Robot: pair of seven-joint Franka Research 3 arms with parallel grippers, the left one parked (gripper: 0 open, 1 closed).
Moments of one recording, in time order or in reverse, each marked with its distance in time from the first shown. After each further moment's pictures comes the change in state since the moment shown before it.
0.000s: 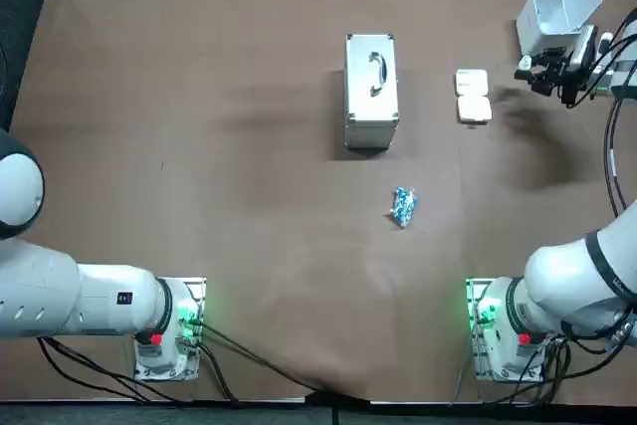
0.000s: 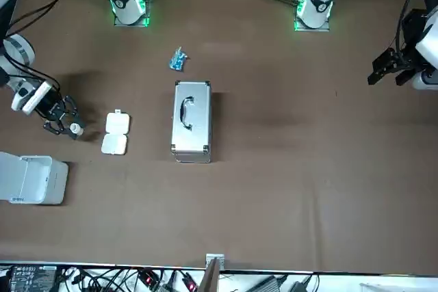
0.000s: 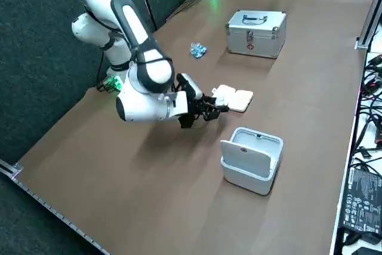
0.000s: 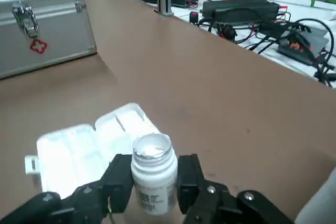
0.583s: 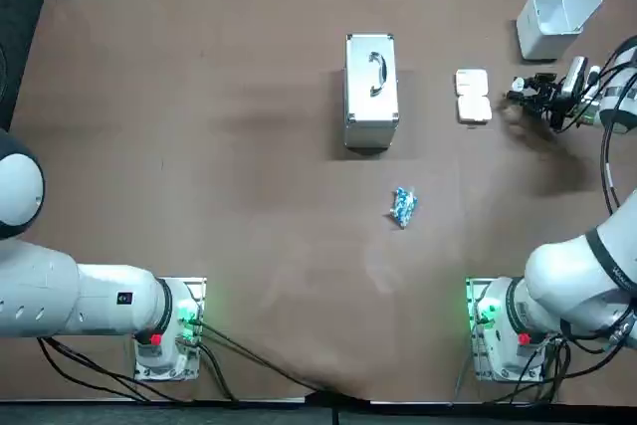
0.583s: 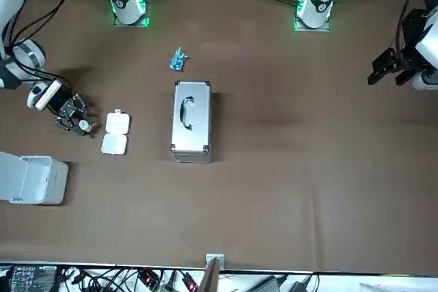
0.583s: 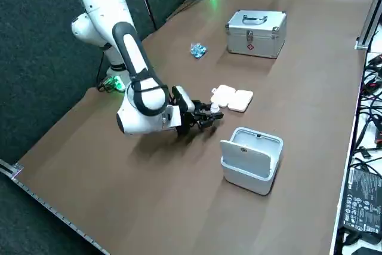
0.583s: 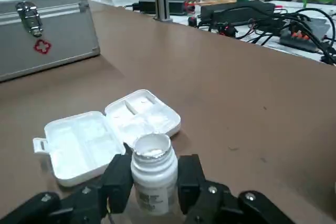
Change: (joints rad) arm -0.047 0.102 0.000 -0.036 0.094 -0.079 -0.125
